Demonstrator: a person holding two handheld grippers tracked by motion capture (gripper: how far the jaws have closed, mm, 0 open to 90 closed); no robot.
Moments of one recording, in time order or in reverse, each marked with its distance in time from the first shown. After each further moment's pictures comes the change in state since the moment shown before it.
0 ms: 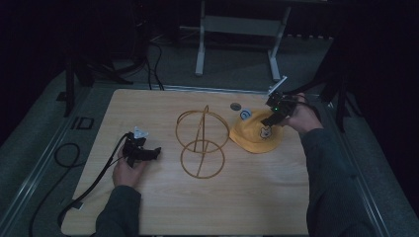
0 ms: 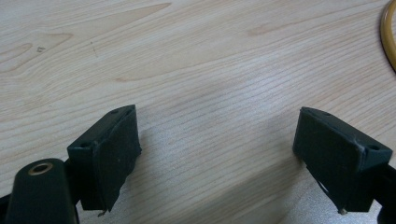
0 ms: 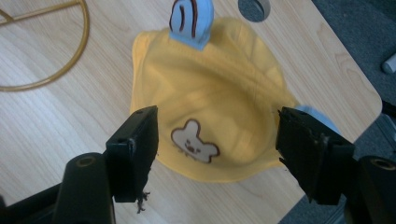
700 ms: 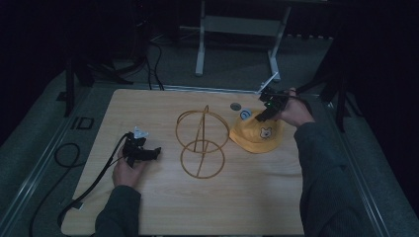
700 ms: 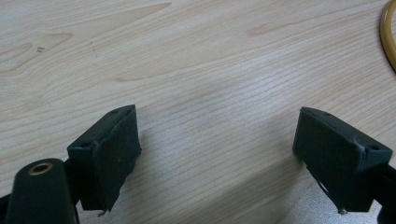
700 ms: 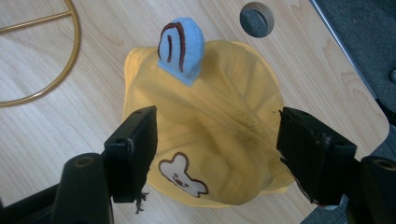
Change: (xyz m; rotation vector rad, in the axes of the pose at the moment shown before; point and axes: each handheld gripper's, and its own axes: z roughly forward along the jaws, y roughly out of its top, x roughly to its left) left arm 0.000 0.000 0.000 0.000 -0.001 0.000; right arm -0.013 0.023 0.020 0.011 0.028 -0.031
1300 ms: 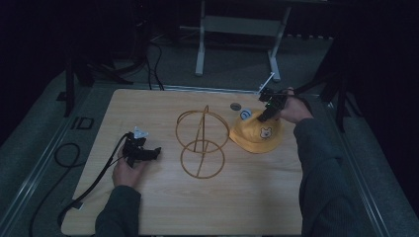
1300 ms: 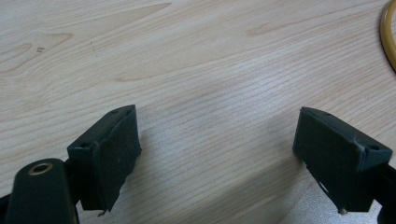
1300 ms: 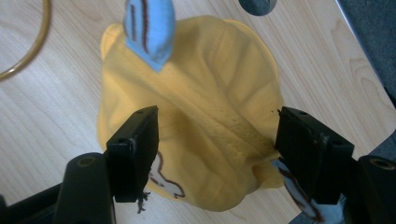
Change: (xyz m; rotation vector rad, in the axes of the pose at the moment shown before) left arm 0.000 0.000 0.000 -0.001 -0.001 0.000; right arm -0.017 -0.001 0.024 0.086 0.012 -0.021
